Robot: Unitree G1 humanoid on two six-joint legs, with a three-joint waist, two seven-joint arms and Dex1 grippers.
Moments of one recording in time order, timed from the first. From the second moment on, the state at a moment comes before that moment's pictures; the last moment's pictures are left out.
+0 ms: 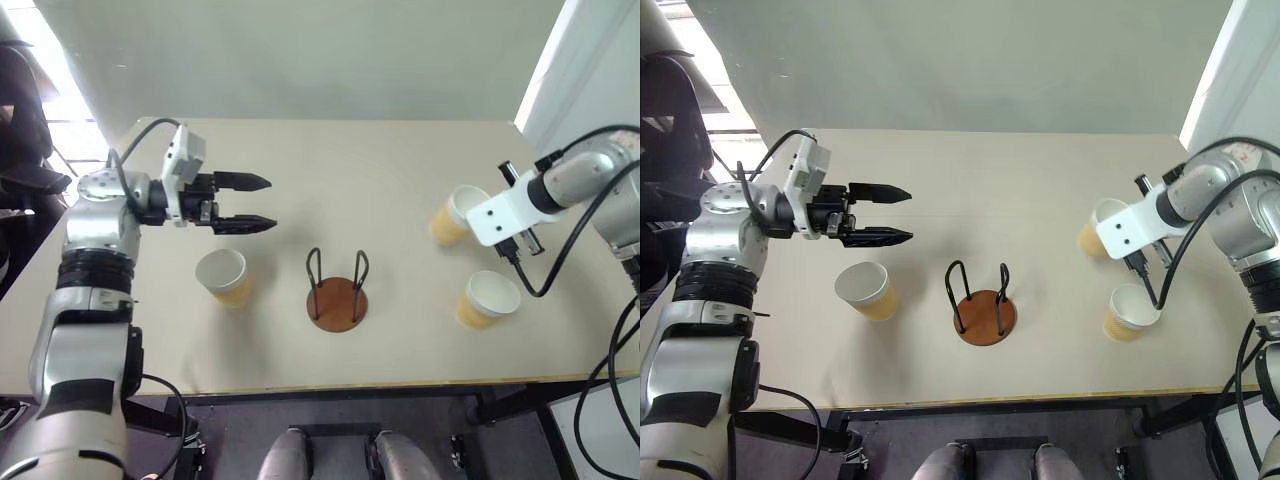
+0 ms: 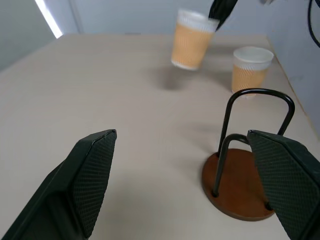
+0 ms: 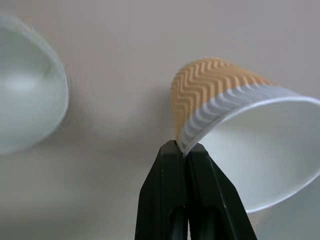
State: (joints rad) left arm -1.05 0.74 -0.05 0.78 -0.37 0.12 -1.57; right arm -1.11 -0.98 0.40 0.11 -0.39 -0.15 1.53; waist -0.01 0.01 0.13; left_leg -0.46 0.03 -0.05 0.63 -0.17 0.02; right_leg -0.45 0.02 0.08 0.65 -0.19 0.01
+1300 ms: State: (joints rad) left arm -1.13 0.74 -0.30 1.03 -0.48 -0.09 -1.57; right arm -1.26 -0.96 0.45 -0.16 -0.08 0.09 1.61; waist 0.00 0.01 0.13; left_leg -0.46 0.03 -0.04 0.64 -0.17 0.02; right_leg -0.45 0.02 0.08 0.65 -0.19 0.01
